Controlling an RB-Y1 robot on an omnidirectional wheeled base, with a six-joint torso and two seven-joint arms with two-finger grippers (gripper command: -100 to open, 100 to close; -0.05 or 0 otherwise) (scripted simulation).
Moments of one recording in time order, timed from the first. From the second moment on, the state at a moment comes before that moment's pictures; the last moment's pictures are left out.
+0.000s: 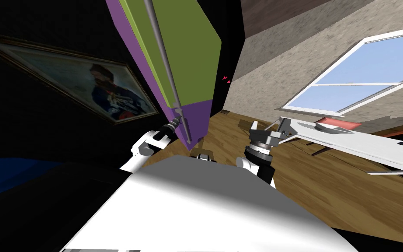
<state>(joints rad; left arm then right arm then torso) 0.24 0.70 0.03 -2.49 -0.07 0.82 0.18 0.46 0.03 -0.05 -2.38 -0.06 -0.49 -0.17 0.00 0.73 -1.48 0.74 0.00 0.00</state>
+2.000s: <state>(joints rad) 0.27 0.71 0.10 -2.55 -0.15 0.99 0.26 0.46 0.03 -0.05 -2.38 -0.06 -0.49 -0.17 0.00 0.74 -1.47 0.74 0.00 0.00</state>
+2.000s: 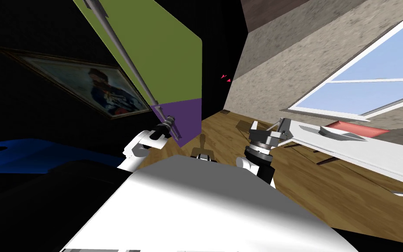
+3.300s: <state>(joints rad) 0.24 0.71 0.15 -2.49 -0.16 0.98 0.27 0.46 0.03 -0.05 -2.38 -0.06 -0.49 -0.17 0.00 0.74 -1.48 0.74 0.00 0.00</state>
